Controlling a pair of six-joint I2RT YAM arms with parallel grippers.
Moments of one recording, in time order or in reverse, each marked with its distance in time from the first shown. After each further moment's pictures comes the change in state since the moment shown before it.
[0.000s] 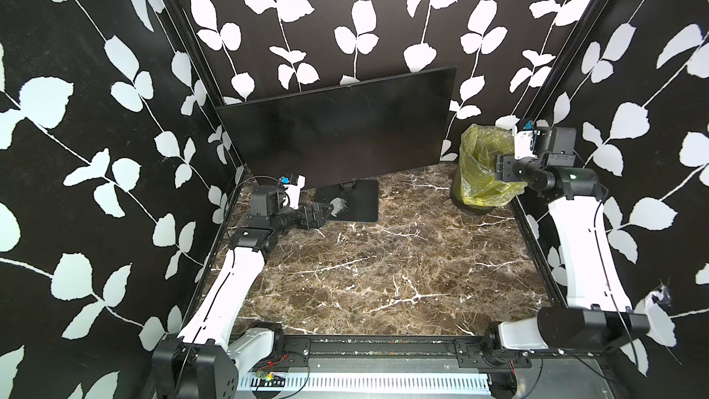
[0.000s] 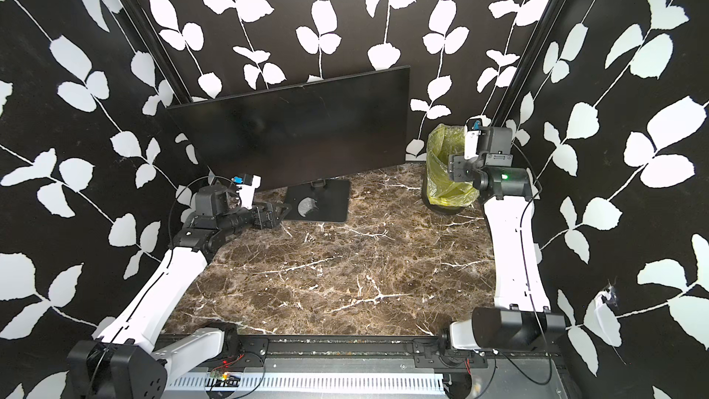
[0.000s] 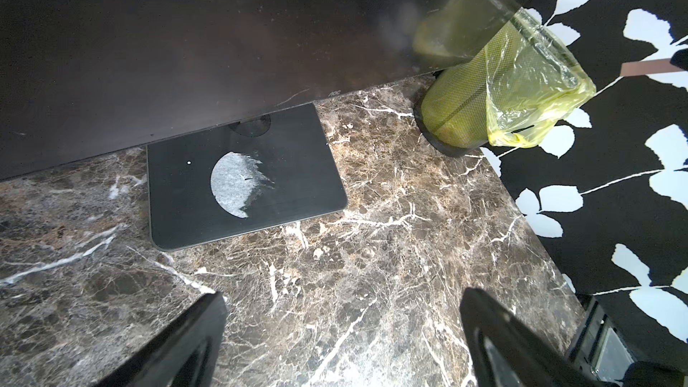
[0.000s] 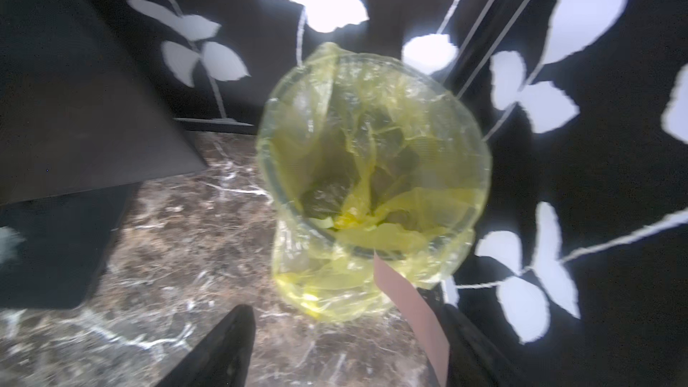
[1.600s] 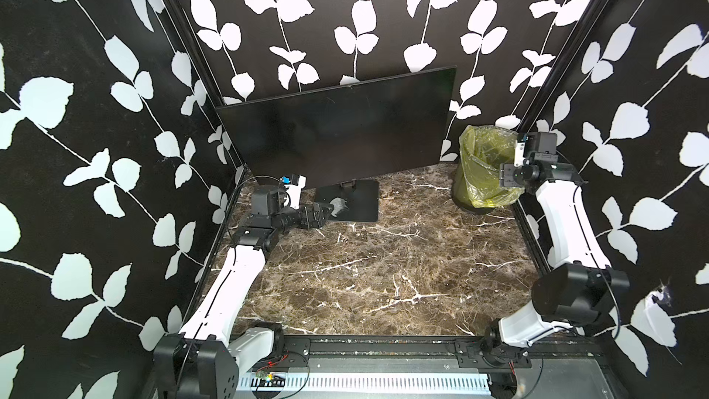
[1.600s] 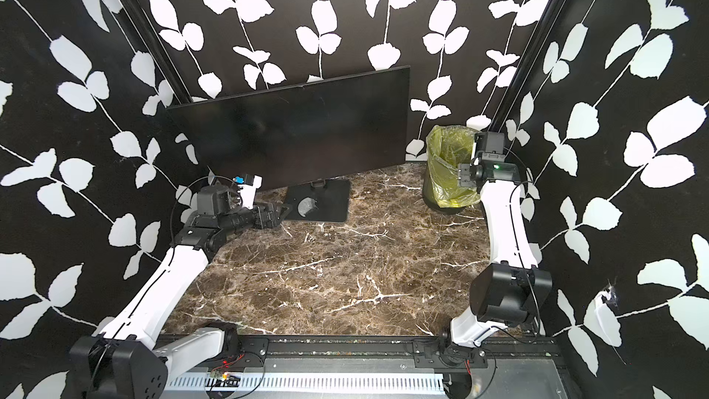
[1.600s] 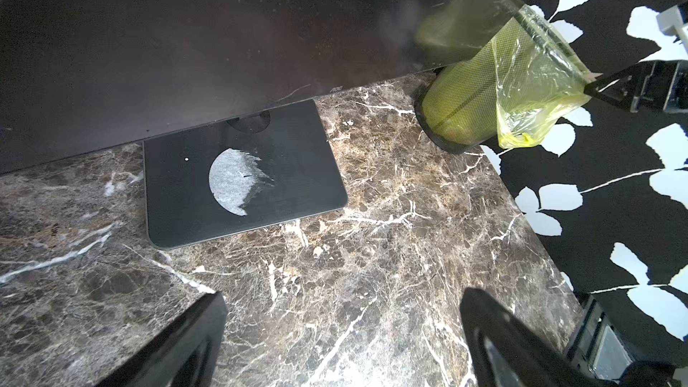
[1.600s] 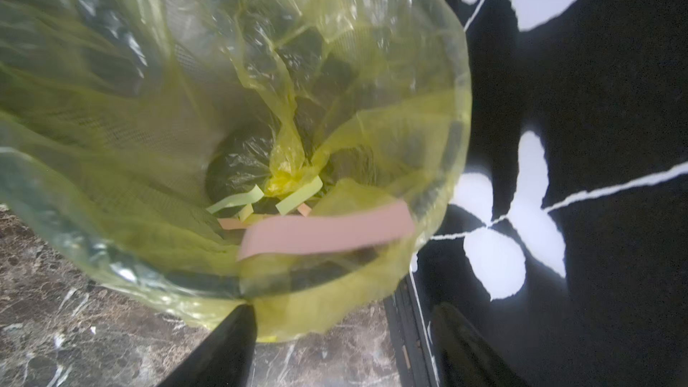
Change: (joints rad) left arm 0.000 0.017 0.000 0.004 0.006 0.000; right arm -0.100 0.175 -0.048 0.037 0.187 0.004
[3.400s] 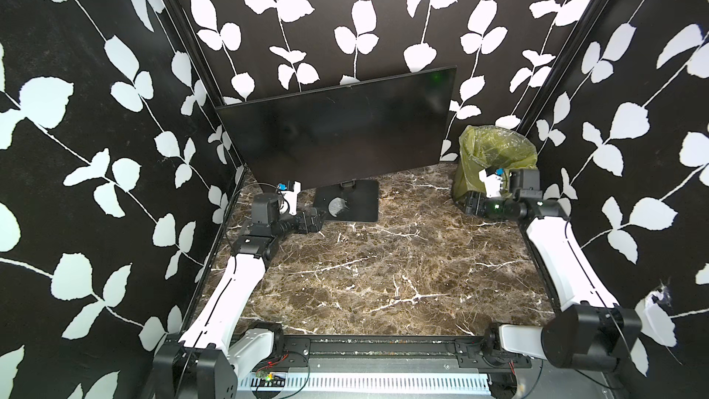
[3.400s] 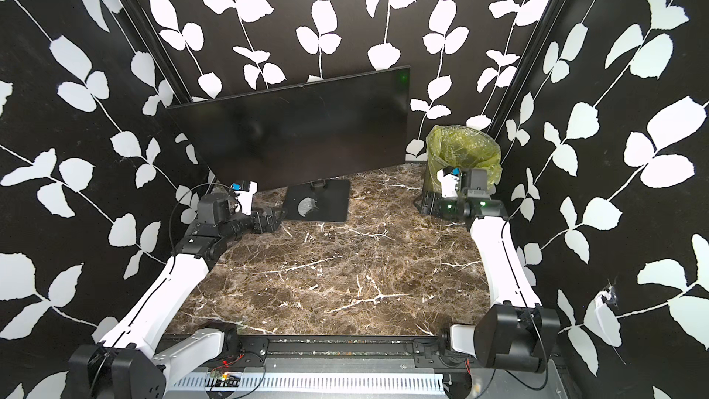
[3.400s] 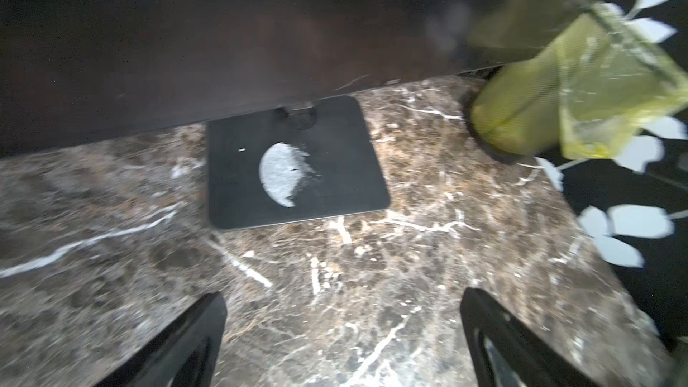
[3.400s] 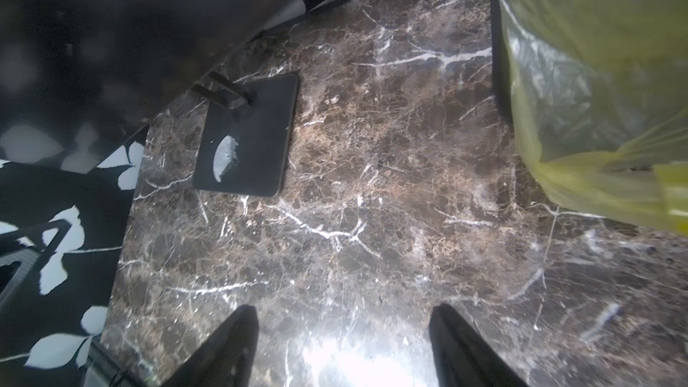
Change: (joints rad) left arm 0.001 -0.069 -0.120 0.053 -0.203 0.013; right arm 0.082 -0.301 -0.551 0.206 -0.702 0.297
